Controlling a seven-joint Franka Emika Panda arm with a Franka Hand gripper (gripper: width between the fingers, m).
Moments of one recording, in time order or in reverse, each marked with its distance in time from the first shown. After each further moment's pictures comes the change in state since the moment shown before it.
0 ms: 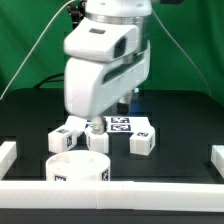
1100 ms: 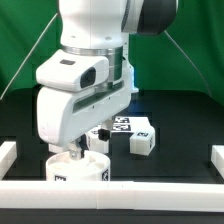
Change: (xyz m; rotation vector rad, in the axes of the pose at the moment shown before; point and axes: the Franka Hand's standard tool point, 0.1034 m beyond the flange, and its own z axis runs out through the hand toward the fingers) arm -0.008 0.010 0.038 -0.004 0.009 -0.006
